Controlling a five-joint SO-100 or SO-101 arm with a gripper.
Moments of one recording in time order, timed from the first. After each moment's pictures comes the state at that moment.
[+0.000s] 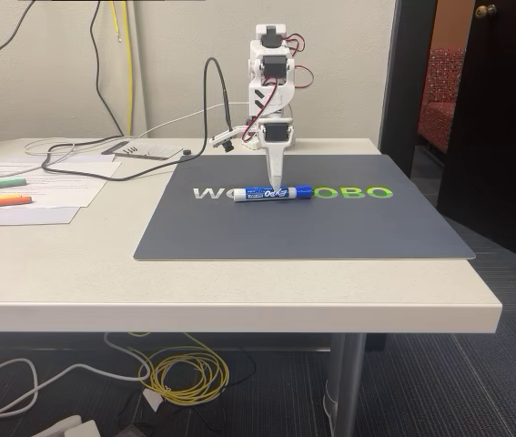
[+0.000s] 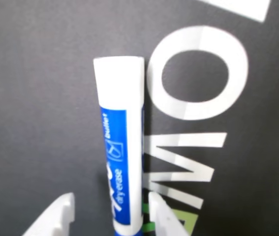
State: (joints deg) arm -12.3 55.0 59.1 74.2 -4.0
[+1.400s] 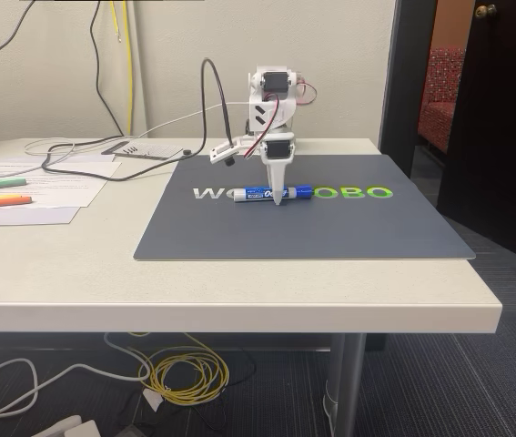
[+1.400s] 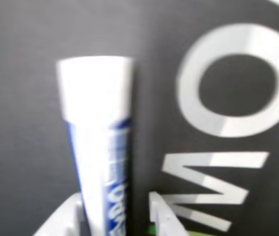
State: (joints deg) arm -12.3 12.6 -12.7 106.9 -5.9
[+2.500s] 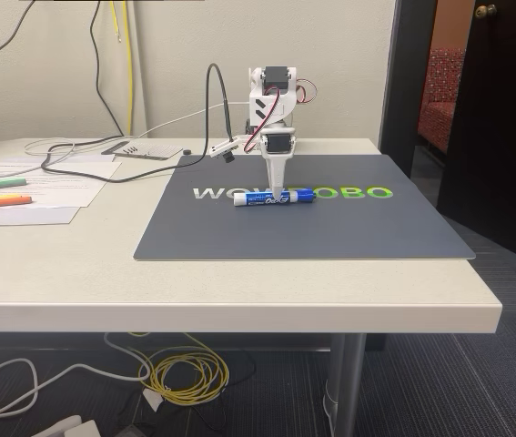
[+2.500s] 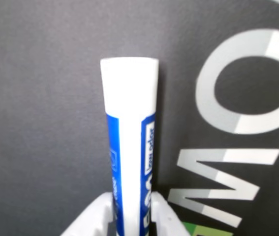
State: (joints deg) arm -12.3 11.7 -15.9 106.9 -5.4
